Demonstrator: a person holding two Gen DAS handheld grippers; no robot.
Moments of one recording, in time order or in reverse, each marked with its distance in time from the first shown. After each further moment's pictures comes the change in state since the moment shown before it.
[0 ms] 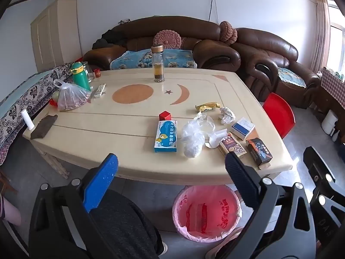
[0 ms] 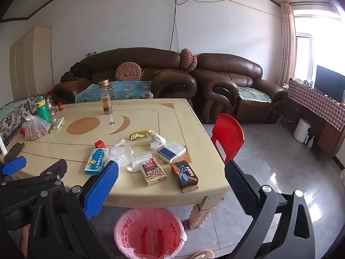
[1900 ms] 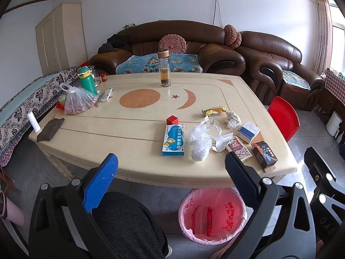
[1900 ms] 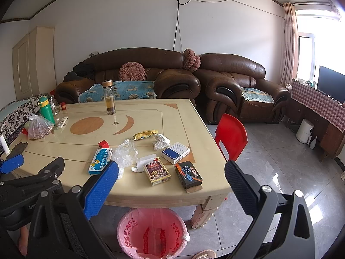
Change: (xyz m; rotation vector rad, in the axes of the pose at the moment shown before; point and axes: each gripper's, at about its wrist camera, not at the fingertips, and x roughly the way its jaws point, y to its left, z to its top) left arm -0.004 0.007 0.002 0.005 -0.016 0.050; right arm -0.001 0.007 0.005 0.009 0.011 0.024
